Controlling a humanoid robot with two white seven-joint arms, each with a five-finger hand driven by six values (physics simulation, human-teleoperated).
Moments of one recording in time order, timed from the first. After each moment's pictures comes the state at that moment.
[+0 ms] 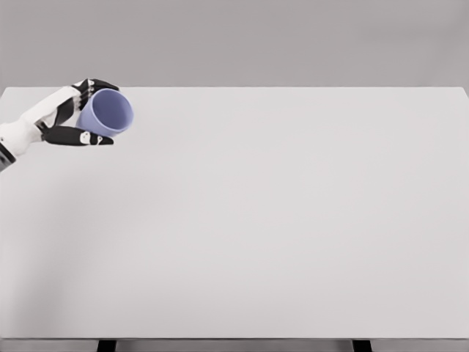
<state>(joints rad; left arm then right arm) -0.41 0.65 -0.22 -1.31 0.34 -0.22 -0.61 0.01 0.00 -0.10 0.05 -0.06 -0.07 0.10</state>
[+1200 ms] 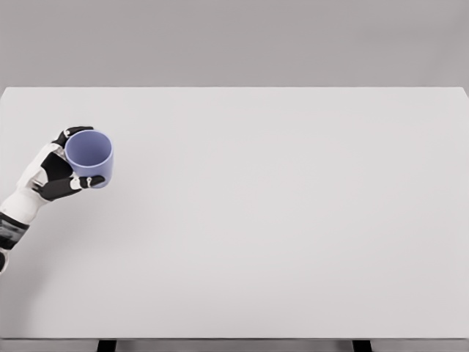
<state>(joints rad) -0.15 0.58 -0.24 -1.19 0.85 -0.46 -0.61 0.01 0.00 -0.10 0.05 -0.06 -0.07 0.10</state>
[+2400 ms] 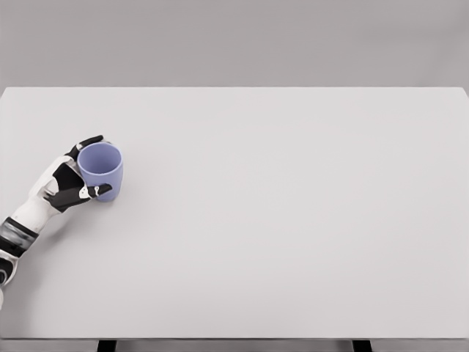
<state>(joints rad) -0.15 0.58 -0.30 -1.16 0.90 -0.38 -0.61 0.01 0.00 -0.10 0.05 -0.06 -0.07 0.10</state>
